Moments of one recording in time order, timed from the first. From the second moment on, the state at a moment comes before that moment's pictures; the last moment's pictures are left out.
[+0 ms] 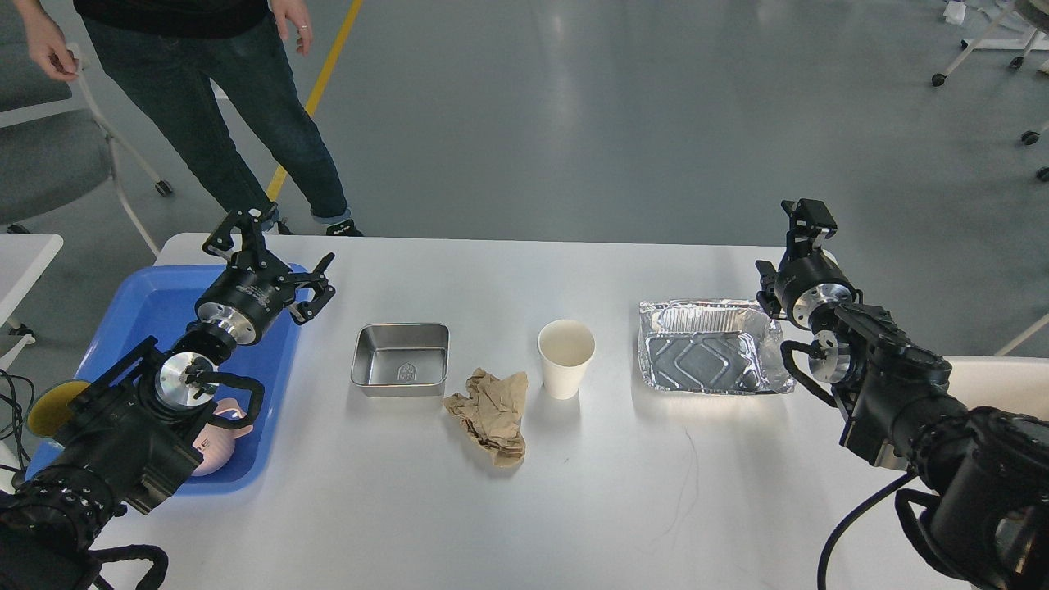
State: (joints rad) left arm -0.72 0.15 -0.97 -0.41 0.04 -0.47 -0.10; right arm 0.90 -0.07 0.44 0.16 0.02 0.11 0.30
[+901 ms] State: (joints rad) left arm -1.23 0.59 0.07 -0.43 0.28 -0.88 0.26; right arm 0.91 -0.08 0.44 0.16 0.02 0.12 0.30
